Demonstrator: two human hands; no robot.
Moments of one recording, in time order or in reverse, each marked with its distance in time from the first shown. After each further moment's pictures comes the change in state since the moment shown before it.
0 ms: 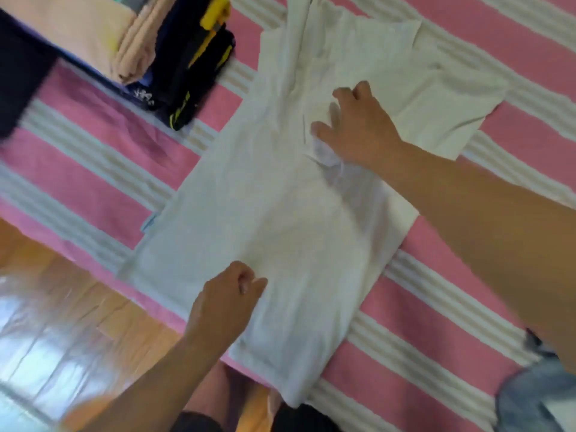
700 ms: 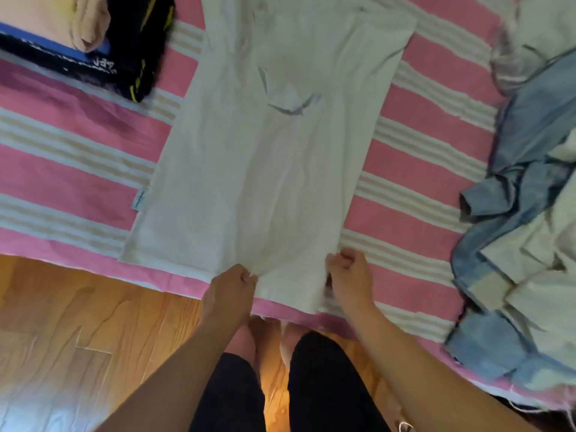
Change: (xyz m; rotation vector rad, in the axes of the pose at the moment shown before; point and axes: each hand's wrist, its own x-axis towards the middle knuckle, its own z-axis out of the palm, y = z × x) left_hand -0.031 -0.087 0.019 0.147 -0.221 0.119; right_hand -0.340 -0.077 0.112 0.894 0.131 1.159
